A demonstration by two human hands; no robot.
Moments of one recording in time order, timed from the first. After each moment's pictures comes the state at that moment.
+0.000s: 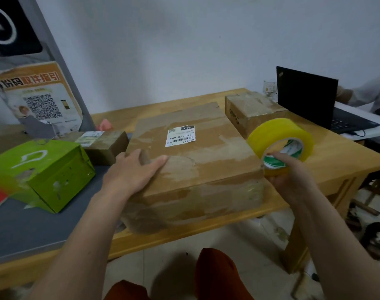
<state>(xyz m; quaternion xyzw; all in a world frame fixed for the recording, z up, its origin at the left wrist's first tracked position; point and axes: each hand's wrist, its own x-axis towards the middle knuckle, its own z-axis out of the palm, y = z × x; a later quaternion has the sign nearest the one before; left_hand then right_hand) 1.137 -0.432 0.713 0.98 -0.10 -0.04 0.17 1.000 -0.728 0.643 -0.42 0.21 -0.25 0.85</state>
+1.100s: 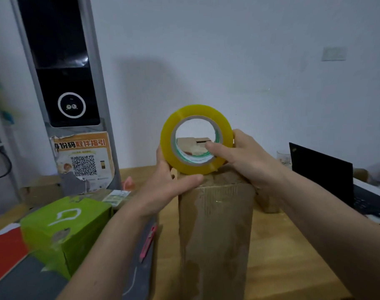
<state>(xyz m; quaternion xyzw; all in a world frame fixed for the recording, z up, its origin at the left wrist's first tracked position) 1.140 -0.428 0.818 0.70 -0.41 0.01 0.58 1.067 -0.602 0.868 -0.84 0.01 -0.24 0.49</state>
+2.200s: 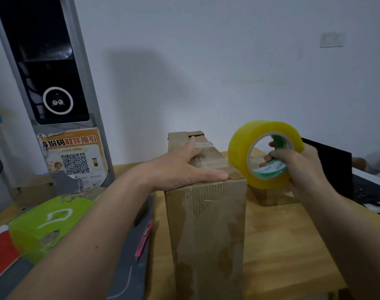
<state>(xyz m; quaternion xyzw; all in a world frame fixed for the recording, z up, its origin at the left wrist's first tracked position) 1.131 -0.460 0.870 0.87 -0.39 -0.12 0.27 1.050 -0.686 0.821 -0.66 0.14 -0.41 0.61</state>
